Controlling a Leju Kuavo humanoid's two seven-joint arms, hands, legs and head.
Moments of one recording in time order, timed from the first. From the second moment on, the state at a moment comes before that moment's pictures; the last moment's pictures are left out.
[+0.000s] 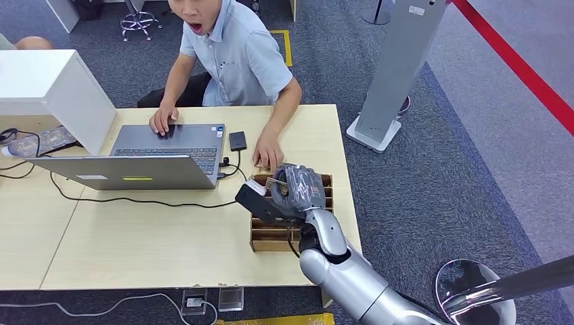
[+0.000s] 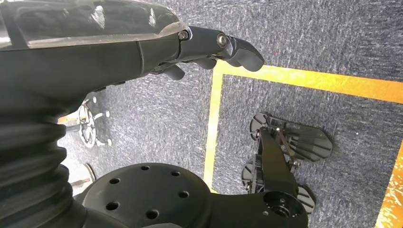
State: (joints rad) left arm -0.10 0.09 -1.05 -0.24 1.30 0.29 0.10; right arm -0.49 0.09 0.90 -1.09 0.90 -0.51 0.34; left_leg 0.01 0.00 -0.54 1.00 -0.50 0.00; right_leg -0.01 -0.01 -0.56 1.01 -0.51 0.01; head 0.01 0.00
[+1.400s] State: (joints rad) left arm -0.12 0.09 -1.07 -0.24 1.28 0.29 0.14; right arm -0.78 0.25 0.83 -0.66 0.76 -0.55 0.24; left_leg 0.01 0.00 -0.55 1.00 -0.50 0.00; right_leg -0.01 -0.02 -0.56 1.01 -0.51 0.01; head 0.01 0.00
